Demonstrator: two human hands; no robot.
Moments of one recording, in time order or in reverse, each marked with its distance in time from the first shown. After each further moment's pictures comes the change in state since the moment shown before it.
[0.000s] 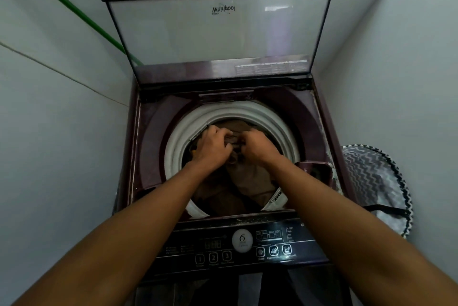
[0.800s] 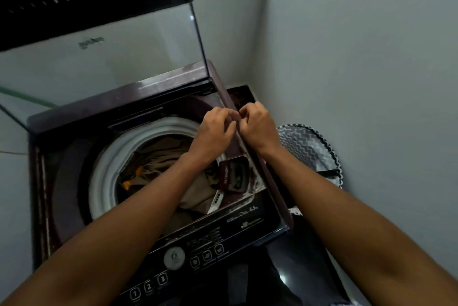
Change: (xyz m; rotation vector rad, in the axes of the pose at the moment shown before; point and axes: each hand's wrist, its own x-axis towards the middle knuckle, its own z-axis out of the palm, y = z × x) left_hand 0.017 0.207 0.046 -0.132 0.096 0.577; right_hand -0.096 0.139 -0.099 0.251 0.815 0.159
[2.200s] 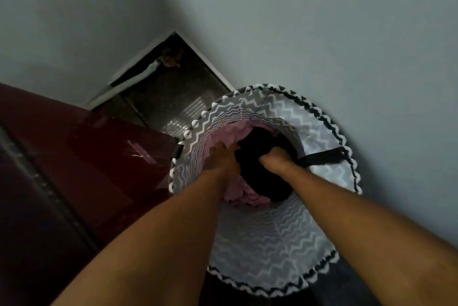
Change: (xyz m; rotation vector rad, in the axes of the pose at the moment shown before) left_hand 0.063 -0.097 0.413 0.419 -1.010 -0.317; right_hand -0.055 0.443 0.157 0.117 -0.603 1.168
